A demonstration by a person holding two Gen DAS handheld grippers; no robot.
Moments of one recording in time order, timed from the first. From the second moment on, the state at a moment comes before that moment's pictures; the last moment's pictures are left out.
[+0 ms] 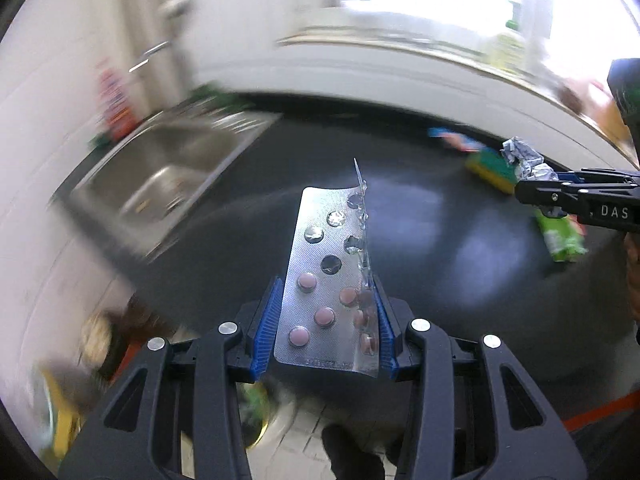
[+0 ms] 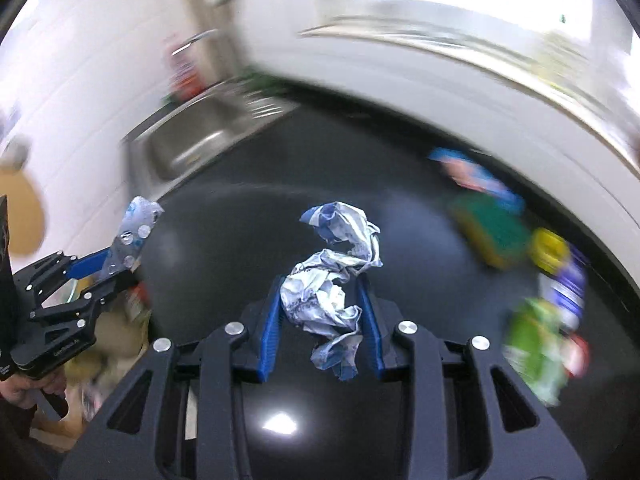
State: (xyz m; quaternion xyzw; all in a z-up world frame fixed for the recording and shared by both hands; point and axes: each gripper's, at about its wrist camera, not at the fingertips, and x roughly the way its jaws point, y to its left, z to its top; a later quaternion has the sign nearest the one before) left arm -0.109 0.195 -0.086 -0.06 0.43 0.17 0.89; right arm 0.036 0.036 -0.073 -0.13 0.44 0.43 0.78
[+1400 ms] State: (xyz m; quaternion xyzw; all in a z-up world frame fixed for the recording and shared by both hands) left arm -0.312 0.374 -0.243 -0.27 0.47 0.32 0.78; right arm -0.155 0.345 -0.186 -0.28 0.52 0.58 0.56
